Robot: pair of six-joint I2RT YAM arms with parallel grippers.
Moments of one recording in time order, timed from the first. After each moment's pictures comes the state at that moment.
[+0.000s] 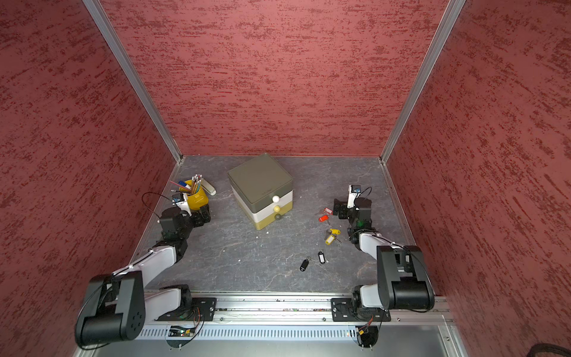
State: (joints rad) left arm 0.11 1.23 0.34 0.46 0.03 -0.18; right arm -0.02 1.41 0.48 0.53 -0.08 0.07
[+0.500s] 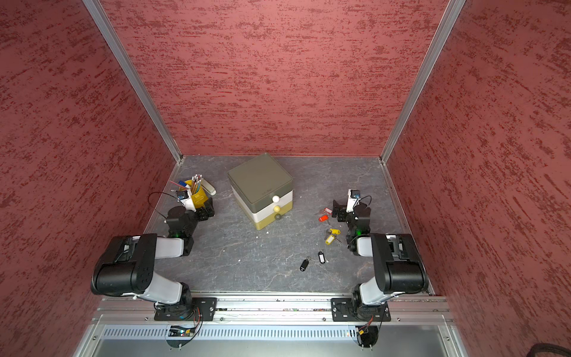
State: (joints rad) left arm 0.10 1.52 0.33 0.91 0.05 -0.18; right arm -0.02 1.54 0.34 0.89 -0.08 0.07
